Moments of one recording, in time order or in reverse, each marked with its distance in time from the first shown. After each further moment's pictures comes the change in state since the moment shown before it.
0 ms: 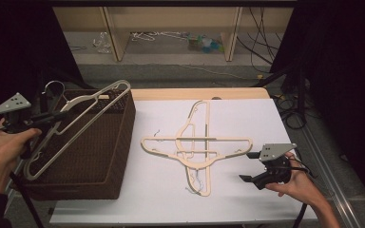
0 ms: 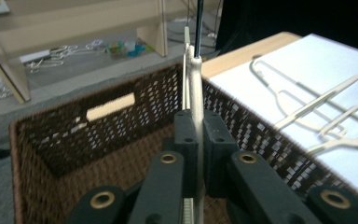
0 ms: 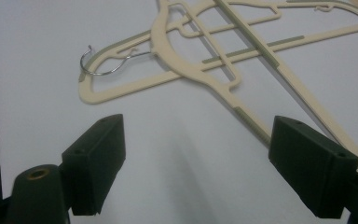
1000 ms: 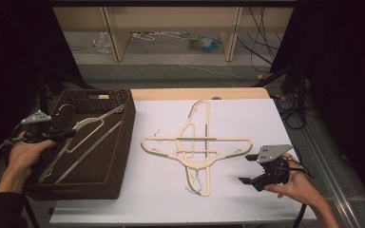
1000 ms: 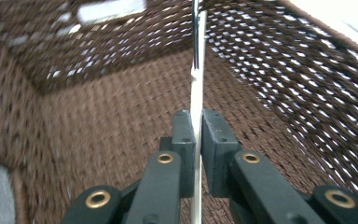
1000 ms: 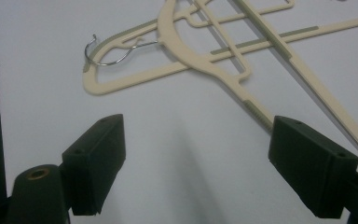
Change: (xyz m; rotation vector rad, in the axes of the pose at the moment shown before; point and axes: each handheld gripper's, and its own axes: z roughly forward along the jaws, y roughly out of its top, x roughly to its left) left arm 0.016 -0.056 0.040 0.211 0.054 -0.113; right arm 0.002 -0.002 0.006 0.030 0.020 -0.010
